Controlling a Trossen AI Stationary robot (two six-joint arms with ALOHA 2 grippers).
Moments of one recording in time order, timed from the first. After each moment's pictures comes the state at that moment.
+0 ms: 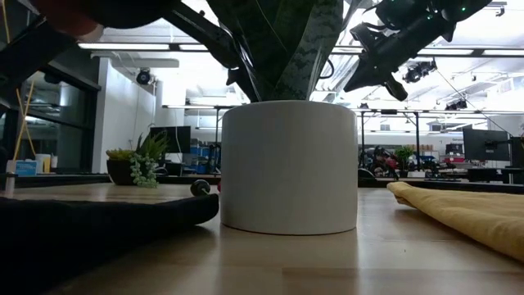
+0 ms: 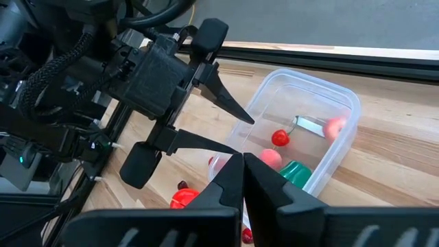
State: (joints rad) left arm 0.61 2.20 1.83 -0.56 0.32 0.36; right arm -0.69 1.07 0.83 -0.32 -0.22 0.67
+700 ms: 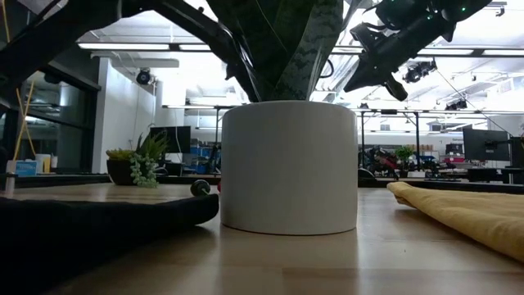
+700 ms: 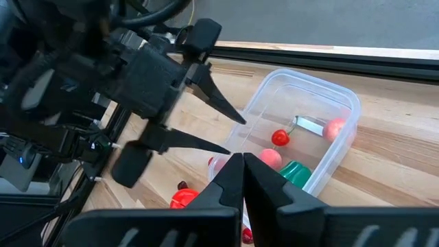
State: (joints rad) left arm 0.61 2.19 1.86 -0.66 0.32 0.37; right arm -0.69 1.07 0.83 -0.32 -0.22 0.67
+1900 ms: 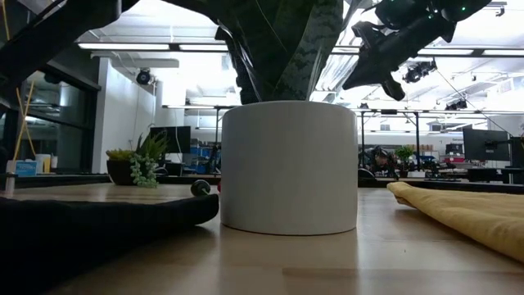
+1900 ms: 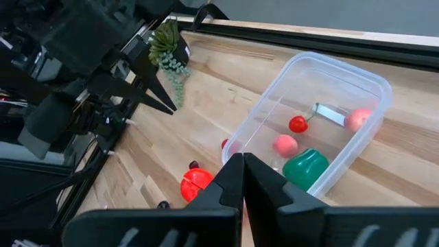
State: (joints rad) left arm 0.61 2.18 2.17 -1.32 0.32 0.41; right arm -0.67 1.07 0.83 -0.33 -0.30 0.62
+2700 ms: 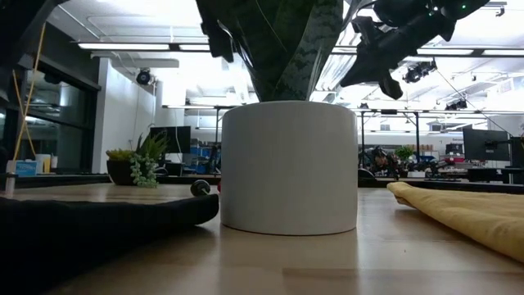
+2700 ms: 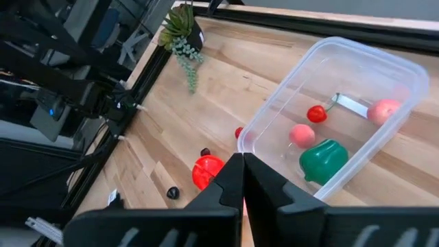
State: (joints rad) left arm 0.60 1.91 2.17 -1.53 0.25 0.40; right arm -0.63 1.07 0.83 -0.33 -0.32 0.62
